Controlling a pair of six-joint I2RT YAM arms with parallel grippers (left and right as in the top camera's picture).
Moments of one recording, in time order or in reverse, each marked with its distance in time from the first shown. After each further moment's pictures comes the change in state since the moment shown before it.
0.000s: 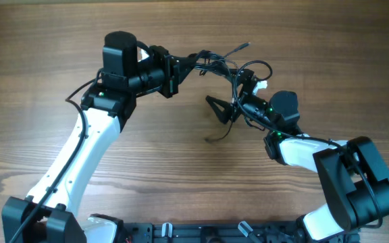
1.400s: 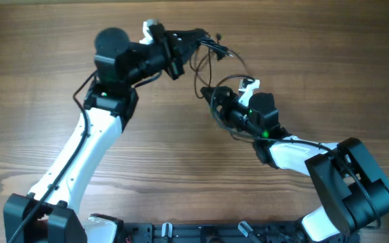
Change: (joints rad) left arm -0.002 0.009 -0.010 0.478 0.064 -0.235; right arm 0.119 0.000 0.015 -0.334 0.227 -0.816
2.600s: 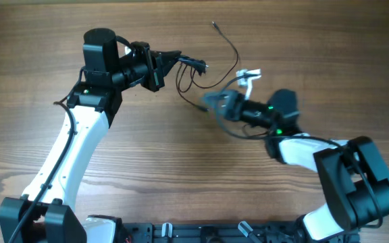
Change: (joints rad) left arm 0.119 0.000 0.008 -0.469 0.002 0.102; right arm -0.099 0.000 -0.005 0.262 -0.472 -0.074
